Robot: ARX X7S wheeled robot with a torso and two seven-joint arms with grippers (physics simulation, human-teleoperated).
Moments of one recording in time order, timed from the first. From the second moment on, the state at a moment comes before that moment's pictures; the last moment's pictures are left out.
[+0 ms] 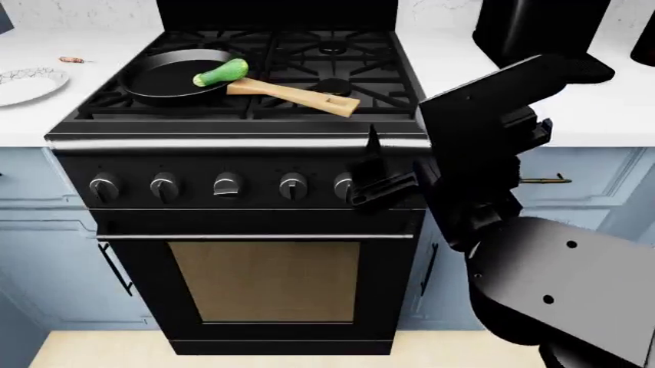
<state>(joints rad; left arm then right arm) 0.28 -0.21 -0.77 1.03 -1.15 0.20 -0.44 0.97 0.35 -0.27 -0.72 0.96 1.45 0.70</state>
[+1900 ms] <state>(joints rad) 0.35 -0.27 -0.70 1.01 -1.11 0.33 -0.48 1.49 0.31 -0.47 -0.14 1.95 1.39 1.01</state>
